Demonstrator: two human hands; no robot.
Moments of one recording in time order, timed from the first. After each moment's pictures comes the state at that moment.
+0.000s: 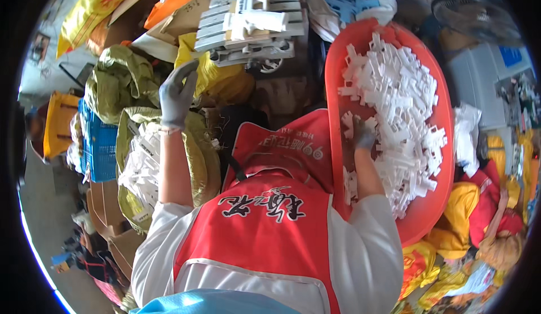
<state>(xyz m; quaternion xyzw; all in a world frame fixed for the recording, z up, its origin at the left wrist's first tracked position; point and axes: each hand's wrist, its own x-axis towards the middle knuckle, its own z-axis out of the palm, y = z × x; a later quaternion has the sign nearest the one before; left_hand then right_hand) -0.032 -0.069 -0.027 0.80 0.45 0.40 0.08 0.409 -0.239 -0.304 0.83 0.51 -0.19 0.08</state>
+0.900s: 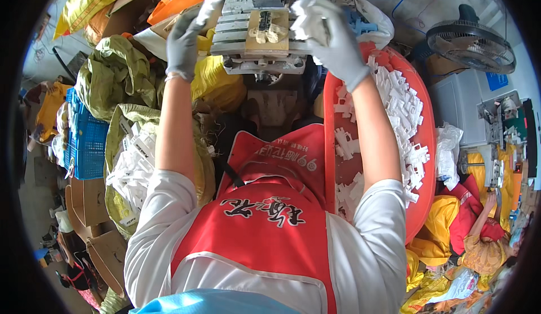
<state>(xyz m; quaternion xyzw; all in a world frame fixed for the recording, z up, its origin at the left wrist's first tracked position) -0.007 0.029 0.008 0.57 0.34 0.62 0.42 0.301 -0.047 0.022 0.40 0.77 -0.03 -0.49</state>
